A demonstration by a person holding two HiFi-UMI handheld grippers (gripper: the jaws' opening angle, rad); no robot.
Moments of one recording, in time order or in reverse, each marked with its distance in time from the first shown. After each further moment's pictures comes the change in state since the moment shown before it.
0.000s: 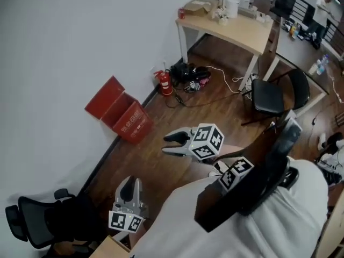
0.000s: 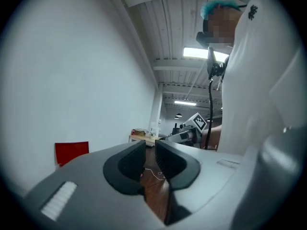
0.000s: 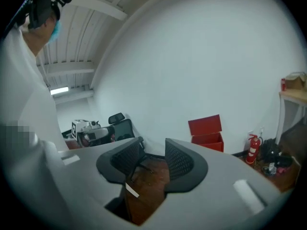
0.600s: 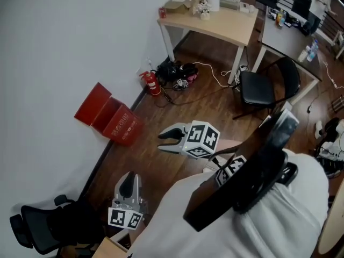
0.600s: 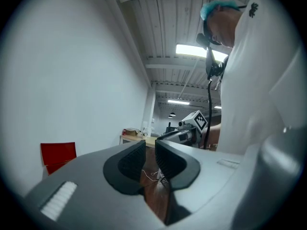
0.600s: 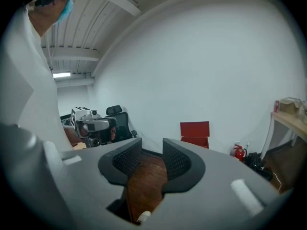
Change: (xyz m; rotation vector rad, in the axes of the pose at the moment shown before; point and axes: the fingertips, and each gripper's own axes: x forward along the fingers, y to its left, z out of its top) left arm 0.047 -0.052 0.000 0.037 0.002 -0.082; right arm -0.057 -0.007 -0.005 -0.152 0.028 -0.079
